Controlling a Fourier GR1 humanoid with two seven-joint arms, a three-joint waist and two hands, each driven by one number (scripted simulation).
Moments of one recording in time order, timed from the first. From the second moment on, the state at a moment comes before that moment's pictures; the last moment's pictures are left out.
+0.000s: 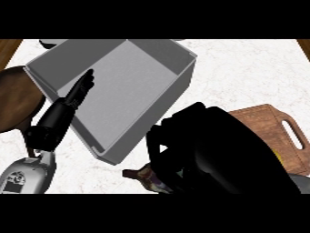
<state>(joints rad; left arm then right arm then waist) -0.21 0.23 -0.12 -1.63 -0.06 -0.09 0.09 -0.63 -0.22 0.48 -2.09 0.52 0.34 0.33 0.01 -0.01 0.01</state>
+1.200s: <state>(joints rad) -0.23 0.18 -0.11 -1.63 -0.11 -0.12 0.07 -1.03 0.00 0.39 -1.38 0.67 0.14 0.25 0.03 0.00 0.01</state>
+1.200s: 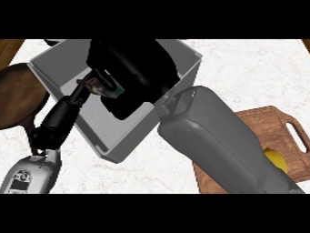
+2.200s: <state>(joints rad) -0.28 0.15 -0.10 -1.60 -0.12 -0.16 0.11 -1.12 0.00 0.47 -0.79 0.33 -0.10 0.04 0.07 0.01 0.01</state>
